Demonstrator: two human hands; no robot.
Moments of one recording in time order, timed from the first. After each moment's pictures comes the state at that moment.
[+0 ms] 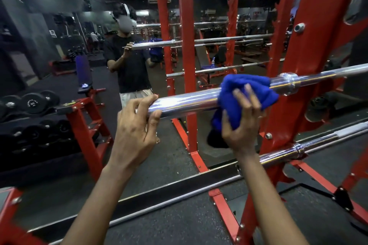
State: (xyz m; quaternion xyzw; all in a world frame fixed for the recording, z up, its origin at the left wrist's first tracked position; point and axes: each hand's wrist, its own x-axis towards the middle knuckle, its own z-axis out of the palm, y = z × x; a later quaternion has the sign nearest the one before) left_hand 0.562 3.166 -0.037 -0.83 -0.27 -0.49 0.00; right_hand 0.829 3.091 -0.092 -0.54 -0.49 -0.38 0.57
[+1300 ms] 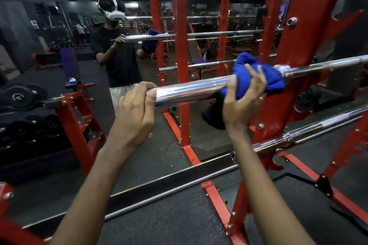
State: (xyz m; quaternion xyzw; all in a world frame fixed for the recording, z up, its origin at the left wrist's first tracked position) left_hand 0.554 3.155 -0.014 -0.84 -0.28 -0.45 -0.09; right_hand 0.801 3.099 -0.045 -0.59 -0.30 -0.31 0.68
